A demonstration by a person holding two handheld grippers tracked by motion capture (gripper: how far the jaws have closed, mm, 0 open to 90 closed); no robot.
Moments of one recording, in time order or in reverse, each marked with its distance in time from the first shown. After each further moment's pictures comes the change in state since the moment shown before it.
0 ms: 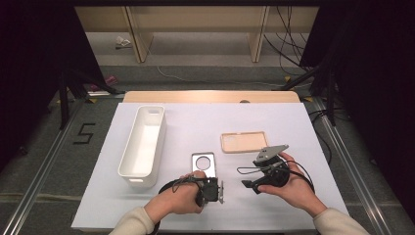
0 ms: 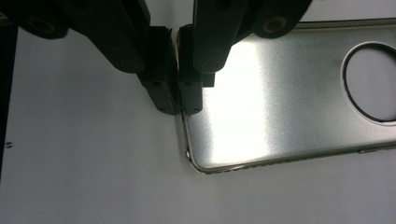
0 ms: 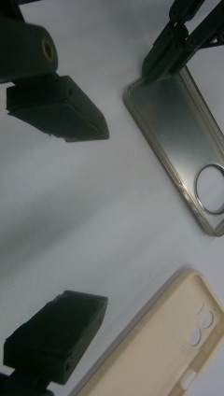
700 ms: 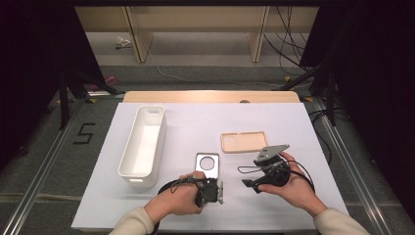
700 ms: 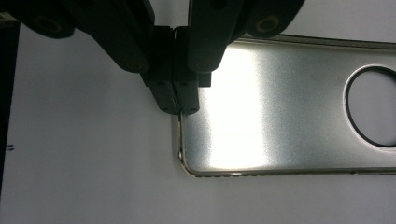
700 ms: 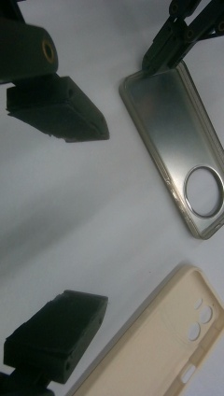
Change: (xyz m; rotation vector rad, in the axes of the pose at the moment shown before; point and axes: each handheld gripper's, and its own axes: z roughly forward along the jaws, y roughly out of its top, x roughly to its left) left arm -0.003 -0.001 -0.001 0.002 0.021 0.005; right arm -0.002 0.000 -0.001 -0.008 -0.008 0.005
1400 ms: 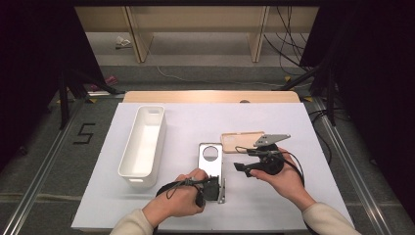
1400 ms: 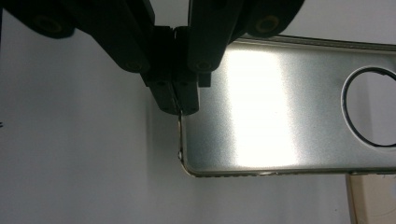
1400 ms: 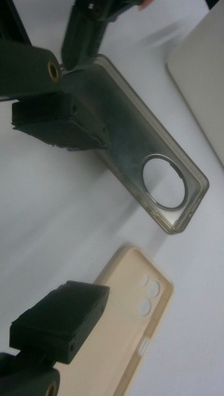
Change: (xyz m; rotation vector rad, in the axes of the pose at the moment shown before) left arm -0.006 0.006 -0.021 -0.071 0.161 0.020; right arm -0.009 0.027 0.007 -0.162 -0.008 0.167
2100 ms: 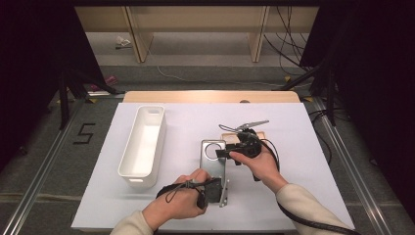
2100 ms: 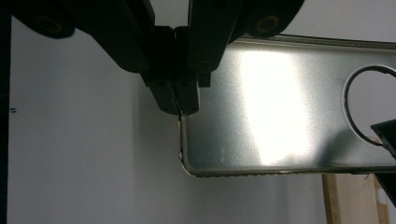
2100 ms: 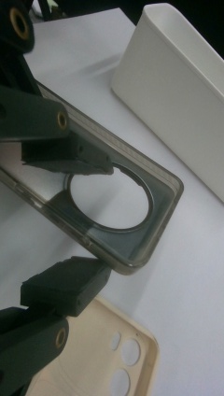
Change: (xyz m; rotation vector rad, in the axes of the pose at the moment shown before) left arm -0.003 0.007 -0.013 -0.027 0.049 0.025; right arm -0.008 0.037 0.056 0.025 0.139 0.223
